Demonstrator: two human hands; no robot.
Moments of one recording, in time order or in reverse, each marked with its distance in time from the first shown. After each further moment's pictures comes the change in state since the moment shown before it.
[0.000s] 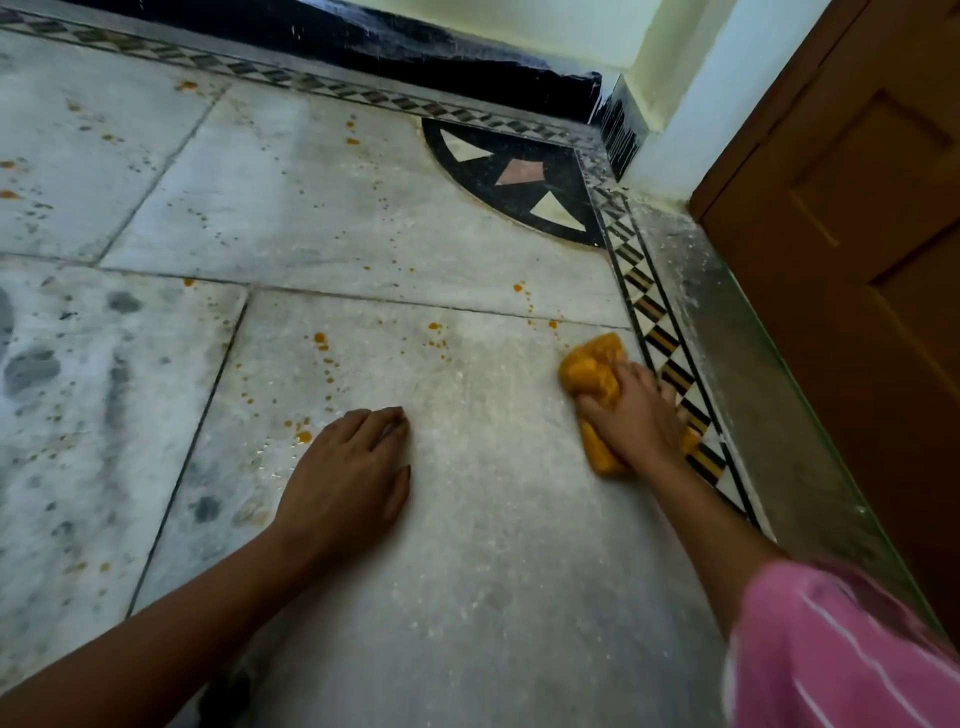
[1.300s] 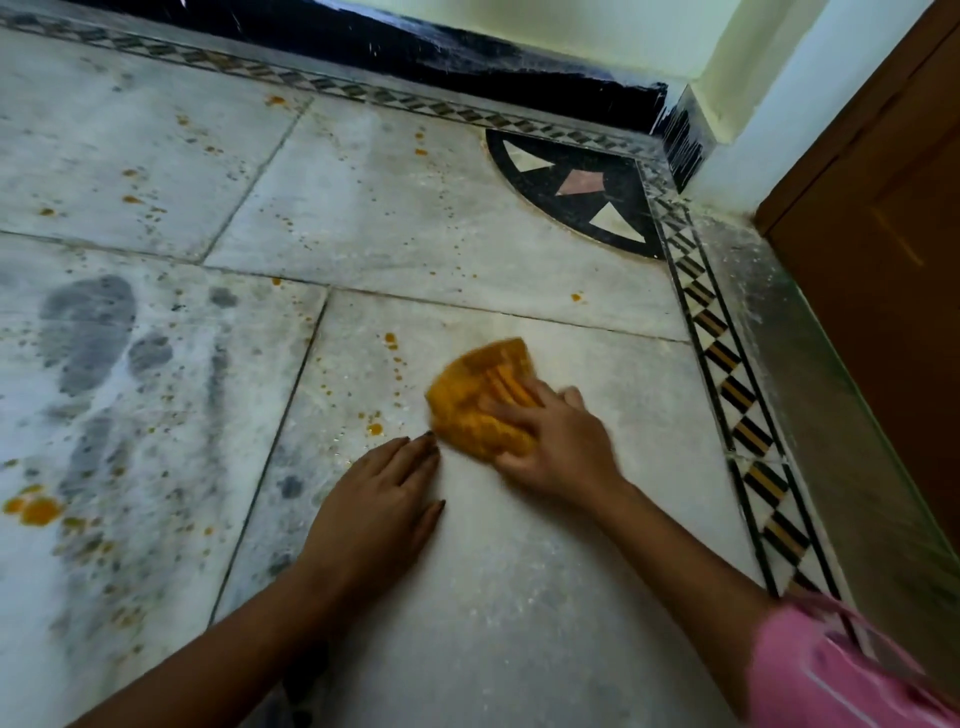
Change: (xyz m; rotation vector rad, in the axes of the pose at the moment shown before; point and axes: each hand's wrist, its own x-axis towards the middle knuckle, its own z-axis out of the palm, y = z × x) left_hand -0.045 -0.011 -0.006 -0.013 -0.083 -0.043; right_hand -0.063 -0.100 0.017 0.064 -0.101 -0.625
